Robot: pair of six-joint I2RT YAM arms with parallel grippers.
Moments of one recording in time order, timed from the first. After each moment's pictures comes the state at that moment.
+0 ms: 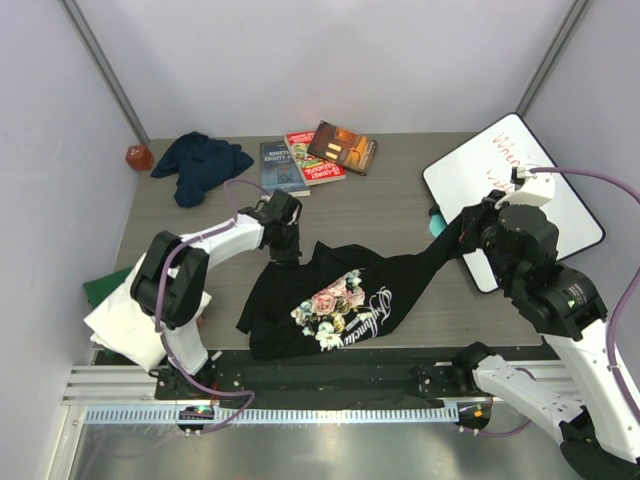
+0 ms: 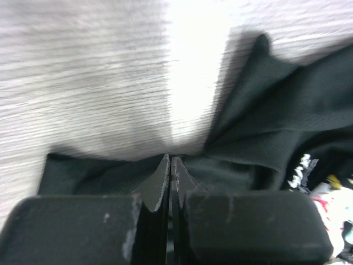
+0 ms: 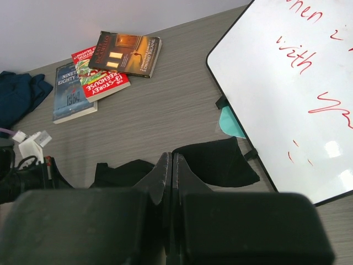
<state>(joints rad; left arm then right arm) -0.53 1.80 1.14 -0.49 0.10 -0.56 0.52 0.78 1.27 -0.81 0.54 0.44</state>
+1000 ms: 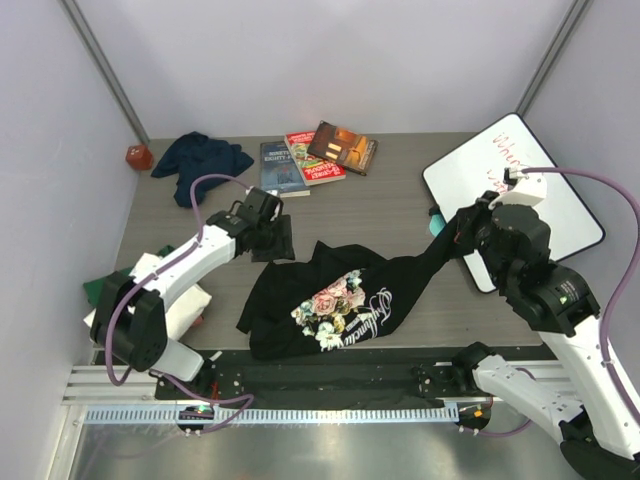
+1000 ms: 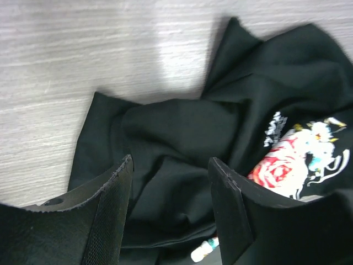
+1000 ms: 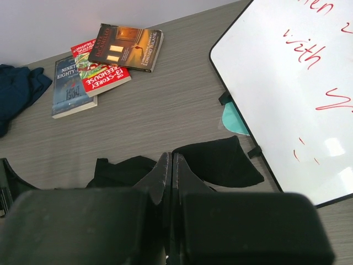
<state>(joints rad) -0.52 1.48 1.09 -0.62 0.03 -0.55 0.52 0.79 1.23 -0.79 0.53 0.45</state>
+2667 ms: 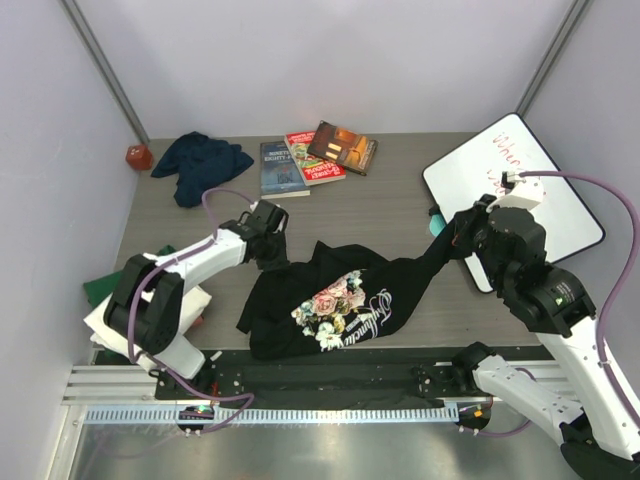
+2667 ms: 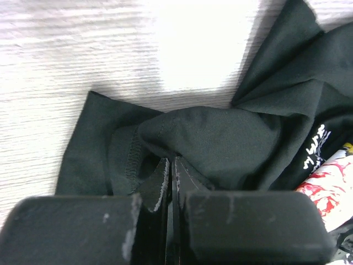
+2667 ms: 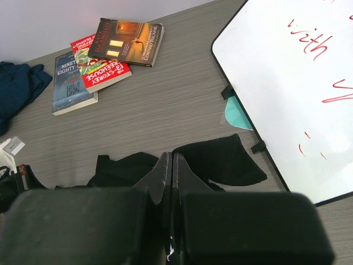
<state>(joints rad) -0.52 1.59 0.97 -0.49 0.04 -0.60 0.52 0.77 1.19 -0.78 0.52 0.47</state>
